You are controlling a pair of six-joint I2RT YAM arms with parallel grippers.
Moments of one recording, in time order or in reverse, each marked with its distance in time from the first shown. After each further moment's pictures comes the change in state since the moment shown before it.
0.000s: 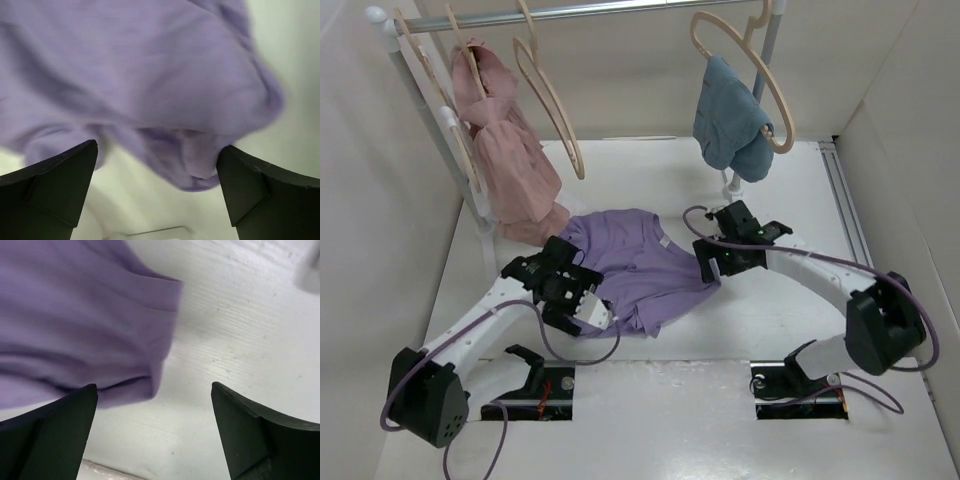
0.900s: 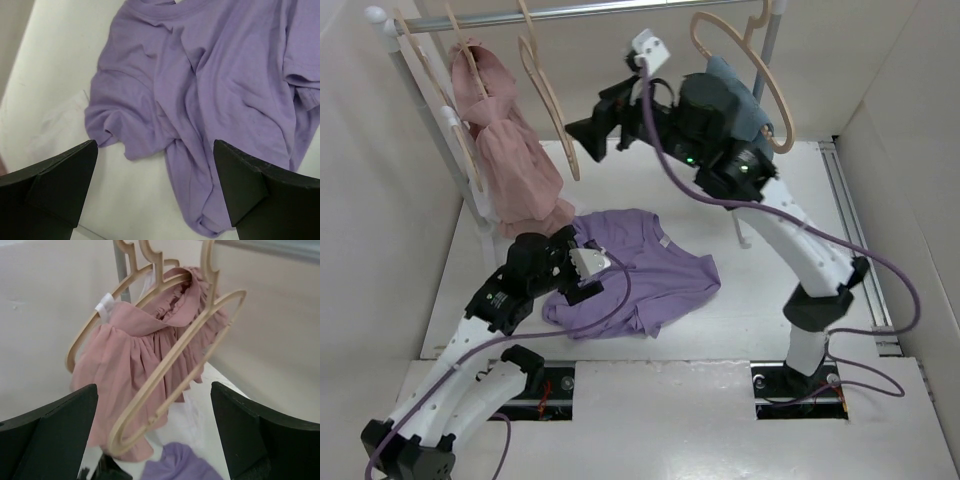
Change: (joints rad) left arm 0.000 -0.368 0.032 0.388 0.020 -0.847; right arm 0.399 0.353 1.441 0.206 -0.072 -0.158
